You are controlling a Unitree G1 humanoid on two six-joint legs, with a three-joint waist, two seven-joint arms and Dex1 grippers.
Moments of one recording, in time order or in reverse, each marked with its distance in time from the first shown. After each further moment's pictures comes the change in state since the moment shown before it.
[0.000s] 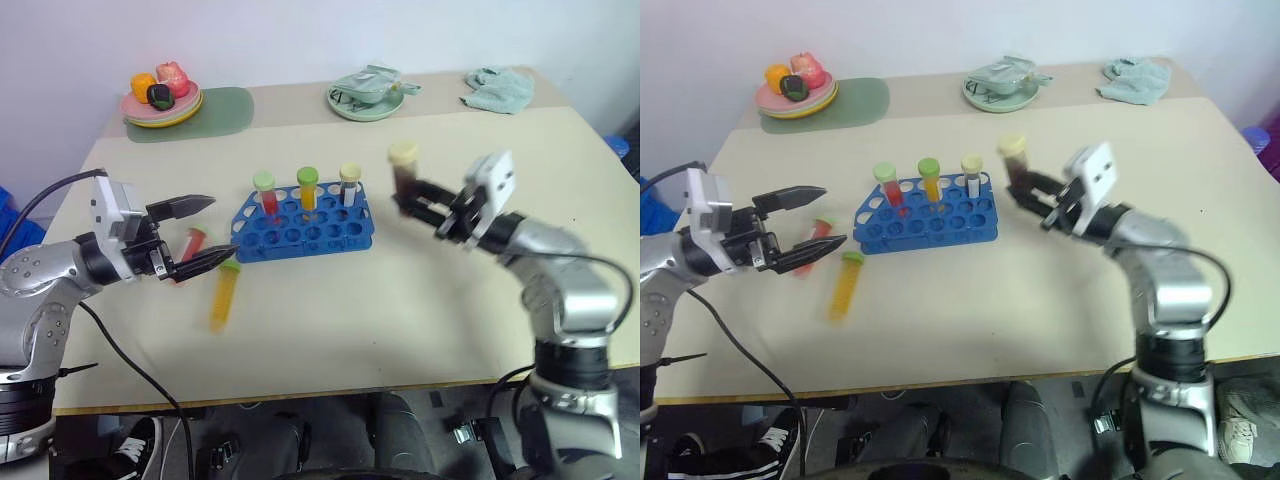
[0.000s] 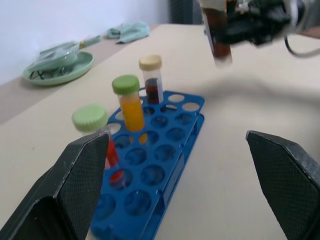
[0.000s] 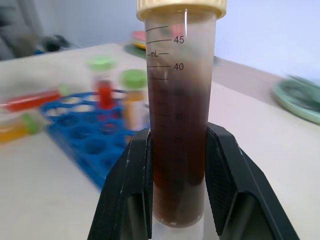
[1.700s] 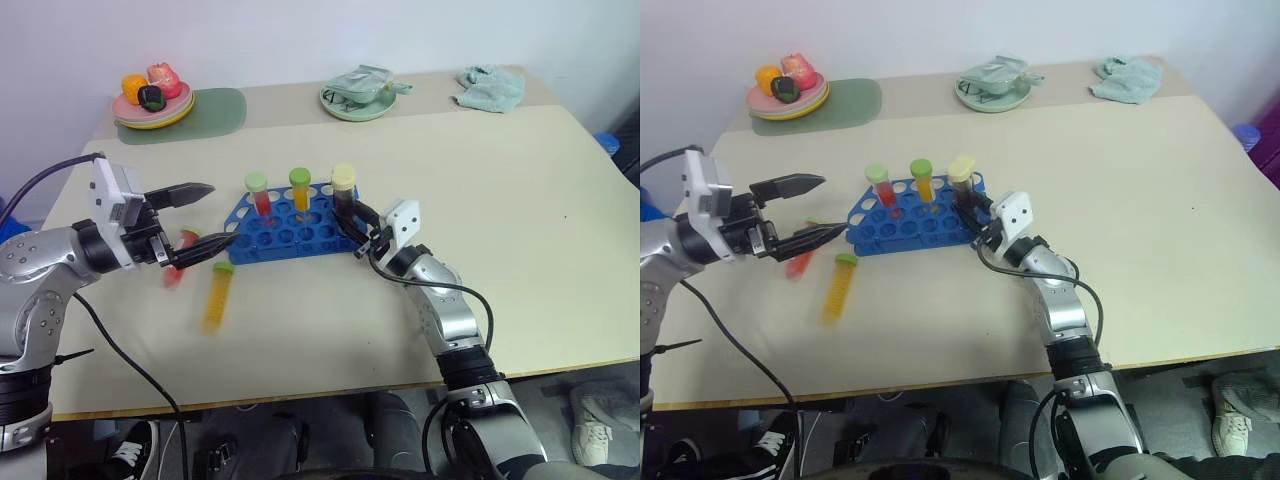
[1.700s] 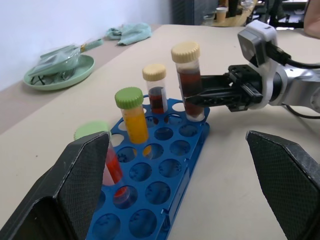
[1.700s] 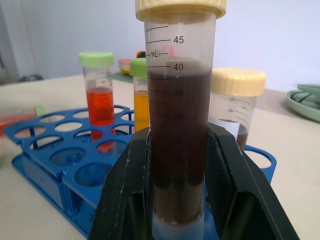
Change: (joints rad) left arm -0.060 0.009 0.002 -0.044 -0.009 0.091 0.057; right arm -0.038 0.276 0.163 0.494 -0.081 -0.565 -0.221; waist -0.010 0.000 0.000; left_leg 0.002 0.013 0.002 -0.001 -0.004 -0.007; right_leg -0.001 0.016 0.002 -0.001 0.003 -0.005
